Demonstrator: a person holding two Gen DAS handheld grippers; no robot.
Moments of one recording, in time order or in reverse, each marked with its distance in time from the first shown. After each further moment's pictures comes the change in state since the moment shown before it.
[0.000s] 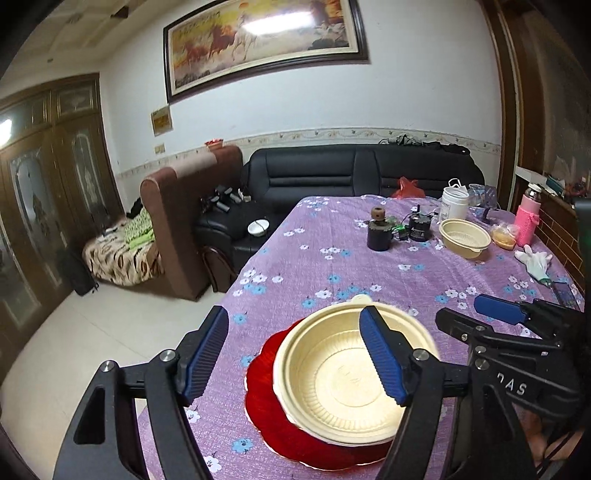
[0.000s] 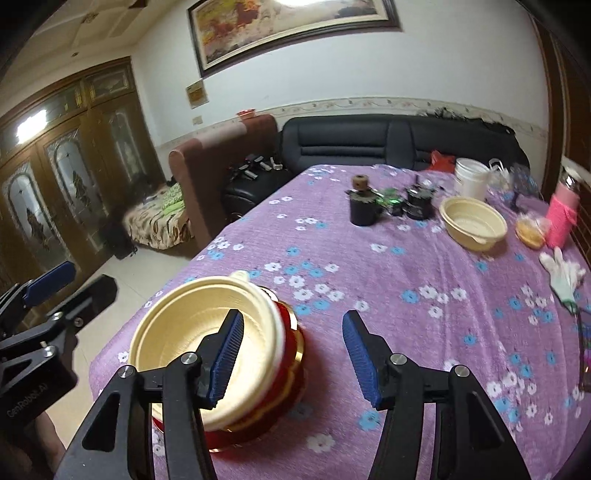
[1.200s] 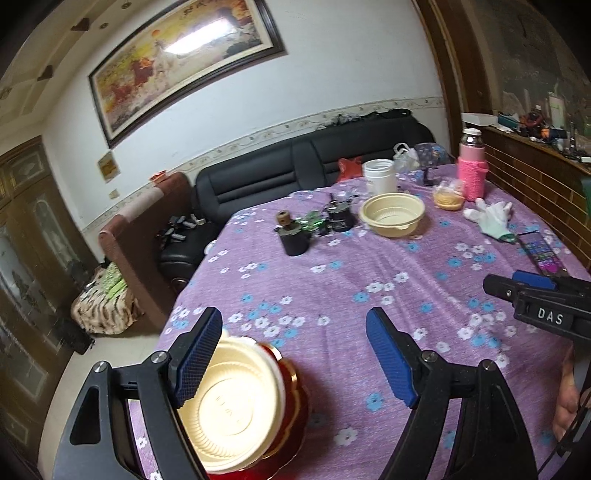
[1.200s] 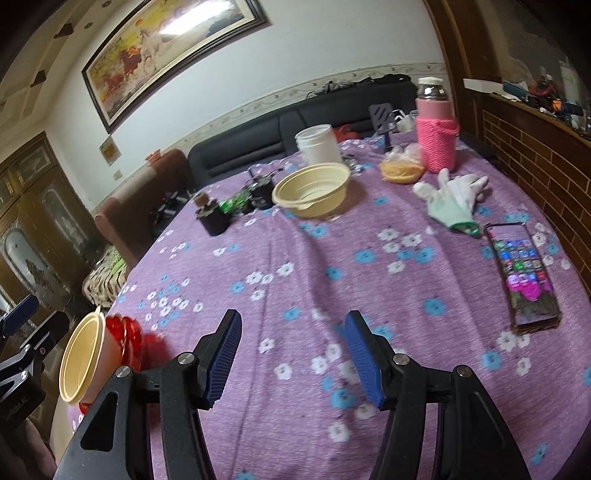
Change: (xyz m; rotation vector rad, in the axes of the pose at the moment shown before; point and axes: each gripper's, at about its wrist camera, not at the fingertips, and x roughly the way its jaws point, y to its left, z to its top) left arm 0.006 -0.167 0.024 0.270 0.025 -0.092; right arm -0.066 -0.201 -0.036 0.335 -0.036 -0.156
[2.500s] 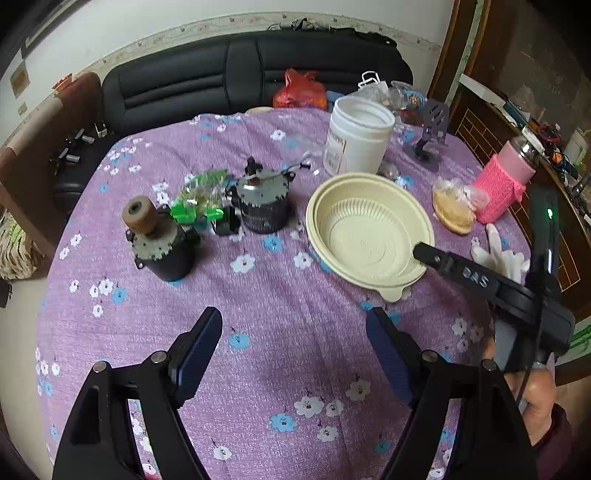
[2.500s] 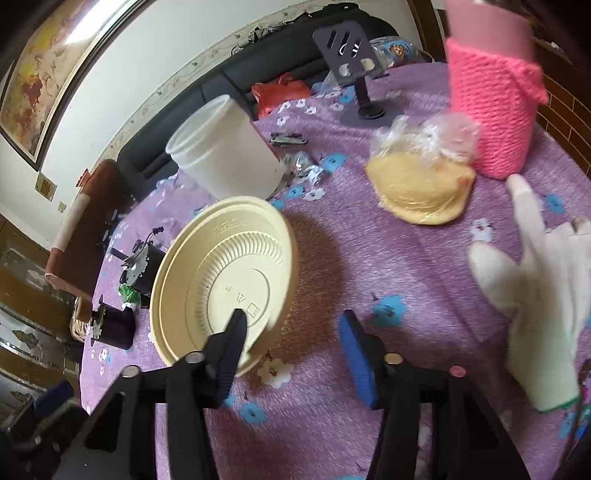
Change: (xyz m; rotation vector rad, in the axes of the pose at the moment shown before) left arm 0.278 -0.037 0.130 -0.132 0.432 -0.334; right arm 0.240 -0.089 0.165 0.255 0.226 -0.074
